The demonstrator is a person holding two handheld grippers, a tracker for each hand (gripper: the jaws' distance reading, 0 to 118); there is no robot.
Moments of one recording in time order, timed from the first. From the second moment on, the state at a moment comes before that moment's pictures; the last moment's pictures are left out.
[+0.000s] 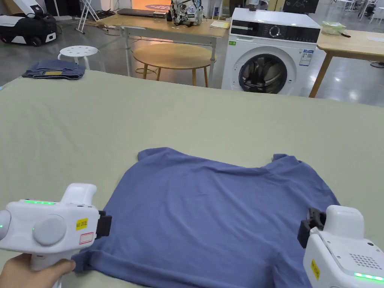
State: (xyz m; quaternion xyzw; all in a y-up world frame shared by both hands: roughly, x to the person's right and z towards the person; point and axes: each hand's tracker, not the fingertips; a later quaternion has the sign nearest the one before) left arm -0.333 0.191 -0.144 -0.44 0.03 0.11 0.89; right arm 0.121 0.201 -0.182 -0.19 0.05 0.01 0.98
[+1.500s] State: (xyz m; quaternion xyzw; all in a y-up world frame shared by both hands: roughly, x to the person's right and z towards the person) left arm -0.329 0.139 -0.119 -0.53 0.06 0.08 0.85; right arm 0.246 0.117 -0.155 -0.52 0.00 0.01 0.85
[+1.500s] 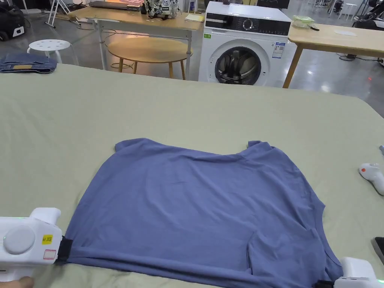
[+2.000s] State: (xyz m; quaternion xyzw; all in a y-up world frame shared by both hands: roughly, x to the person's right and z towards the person) left arm -0.330 0.173 -0.123 -0.48 0.05 0.07 0.87; right arm 0.238 0.183 -0.167 -0.45 0.04 0.00 0.89
